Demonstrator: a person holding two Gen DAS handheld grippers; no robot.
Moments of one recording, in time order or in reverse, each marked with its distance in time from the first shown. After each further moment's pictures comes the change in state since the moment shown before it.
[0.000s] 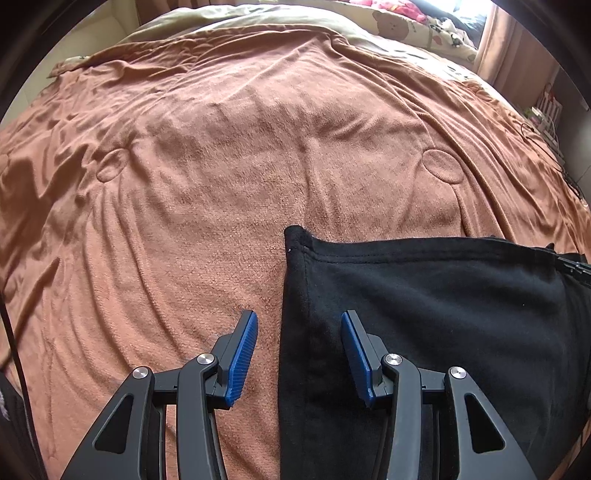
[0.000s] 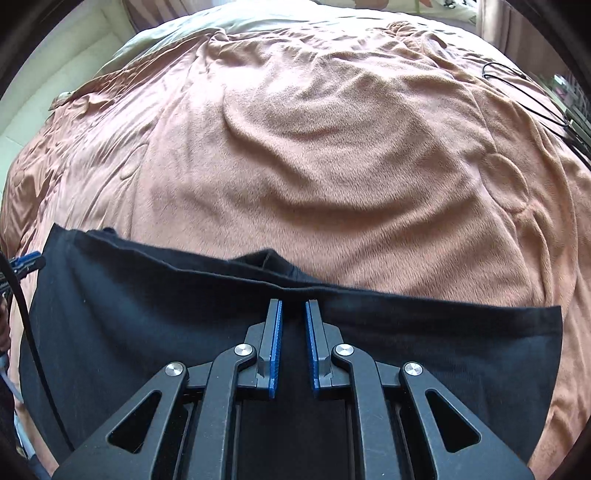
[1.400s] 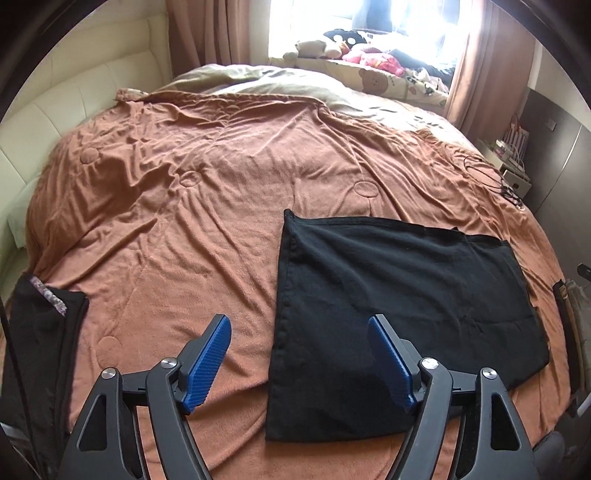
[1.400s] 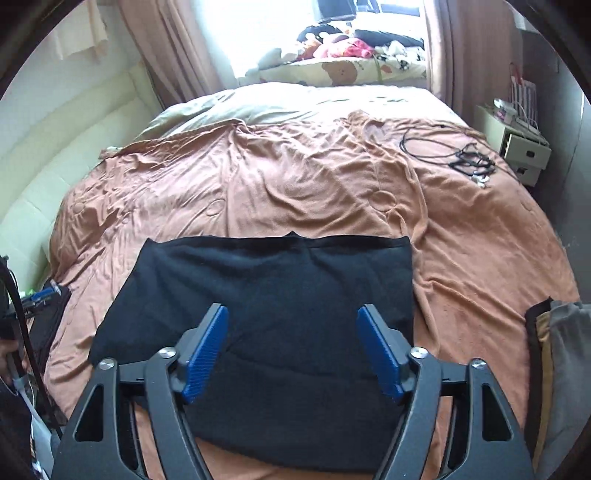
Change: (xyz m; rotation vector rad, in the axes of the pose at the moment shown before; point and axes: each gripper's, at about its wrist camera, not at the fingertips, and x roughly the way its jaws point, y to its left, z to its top) left arm -0.231 -0.013 -0.134 -0.035 -0.202 -0.027; right arm -0.304 0.011 -0.167 0.029 -0.265 0.005
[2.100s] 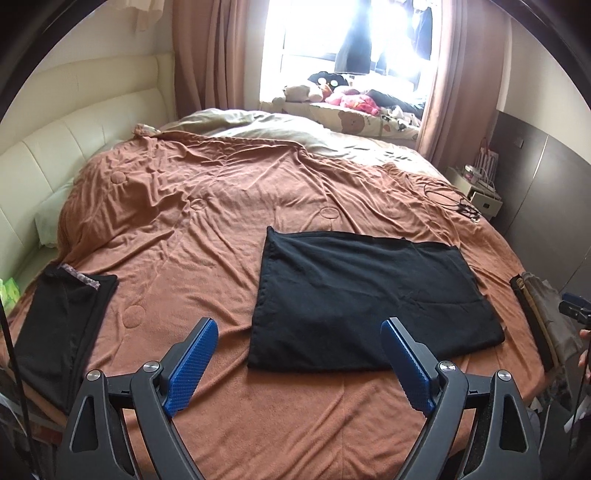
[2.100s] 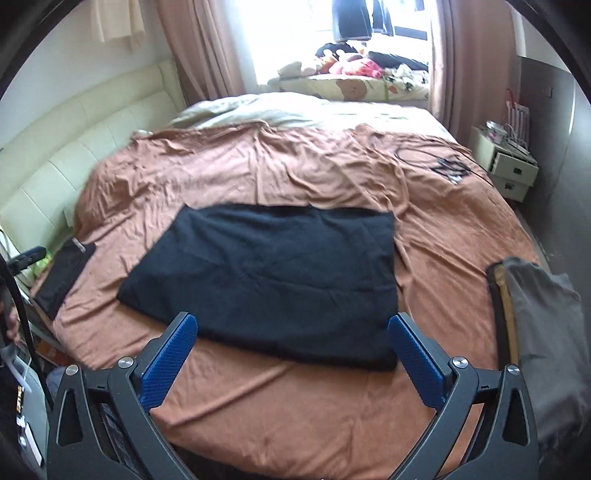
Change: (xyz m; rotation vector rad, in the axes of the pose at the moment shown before) left arm -0.144 -0.028 -0.083 -0.001 -0.157 -0.043; right arm -0.140 0.021 -0.108 -0.070 -0.028 -0.028
